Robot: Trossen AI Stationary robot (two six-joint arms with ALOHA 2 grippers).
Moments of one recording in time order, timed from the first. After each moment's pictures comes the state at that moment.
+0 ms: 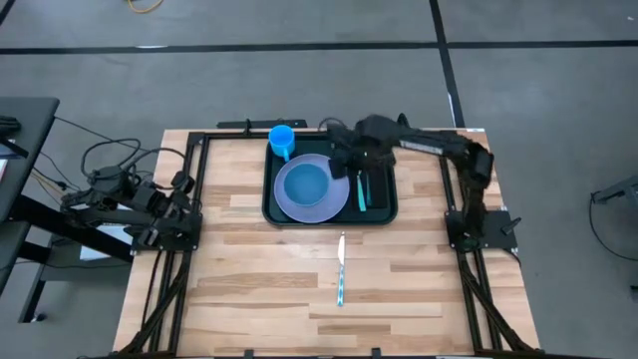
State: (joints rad) left arm -0.08 0.05 0.60 -0.44 0.31 0.01; right arm -0.30 1.91 1.79 -1.36 0.04 0.96
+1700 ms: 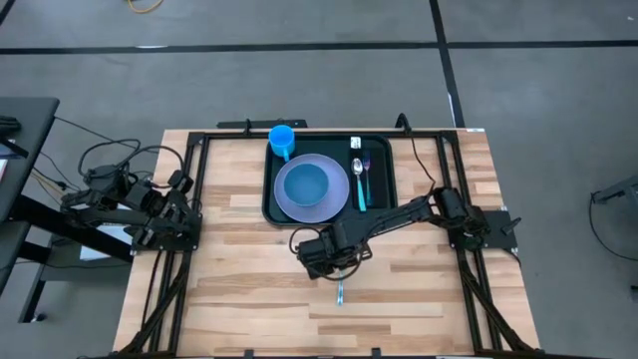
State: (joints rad) left arm -0.08 0.05 0.60 -0.36 0.34 -0.02; right arm 0.25 2.18 1.79 -1.10 -0.16 1.44
